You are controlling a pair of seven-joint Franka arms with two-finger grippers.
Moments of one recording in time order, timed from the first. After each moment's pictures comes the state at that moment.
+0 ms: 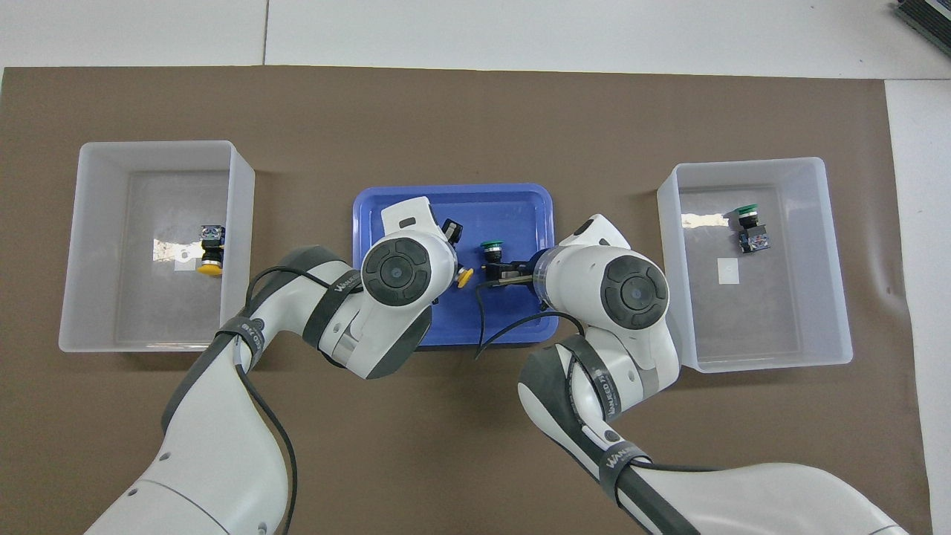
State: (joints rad) left arm -0.59 0.42 -0.03 -1.89 0.09 2.54 -1.70; right arm 0.35 0.28 0.14 -2.08 0.07 2.65 0.40
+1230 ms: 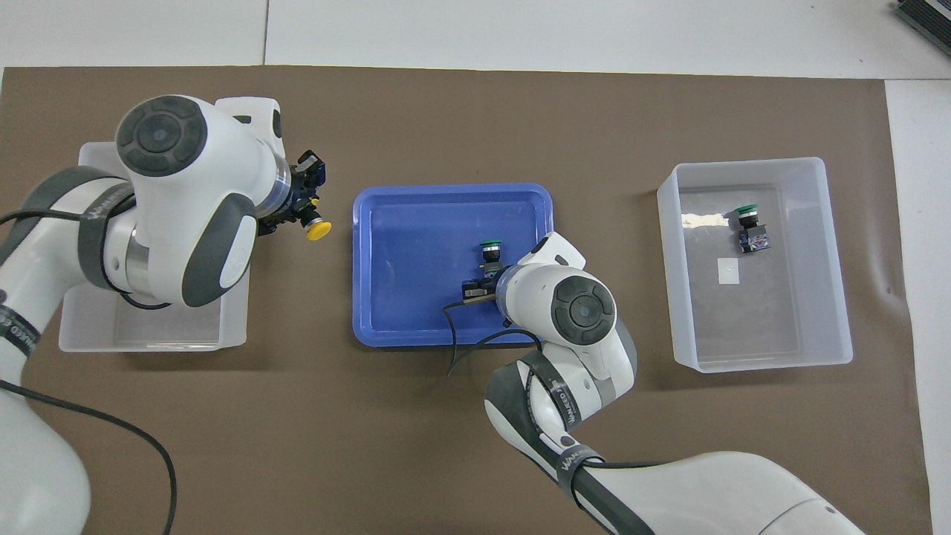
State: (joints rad) left arm -0.26 0.26 -0.03 -1.75 0.01 2.11 -0.95; right arm 0.43 0.37 0.14 -2.06 0.07 2.72 0.39
